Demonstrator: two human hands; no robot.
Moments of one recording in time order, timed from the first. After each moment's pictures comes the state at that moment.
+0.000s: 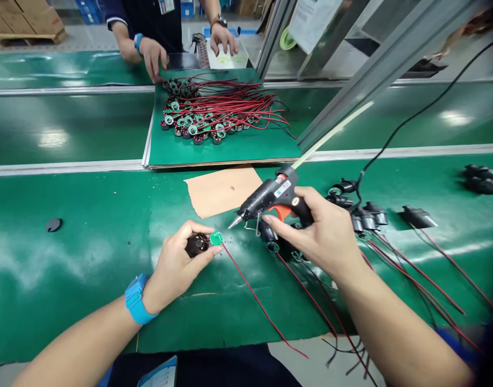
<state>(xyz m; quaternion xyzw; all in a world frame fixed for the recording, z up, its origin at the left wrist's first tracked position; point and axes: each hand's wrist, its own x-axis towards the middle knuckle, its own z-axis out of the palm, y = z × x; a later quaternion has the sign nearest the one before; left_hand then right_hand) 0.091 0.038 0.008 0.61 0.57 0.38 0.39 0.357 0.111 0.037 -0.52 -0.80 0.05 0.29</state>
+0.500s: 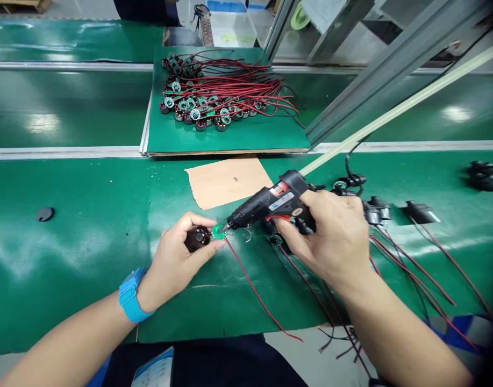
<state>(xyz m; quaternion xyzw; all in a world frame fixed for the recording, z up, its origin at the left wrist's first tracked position) 0.089 0.035 0.015 0.60 0.57 0.39 0.41 0.348 0.097 0.038 -0.43 -0.85 -0.16 0.25</state>
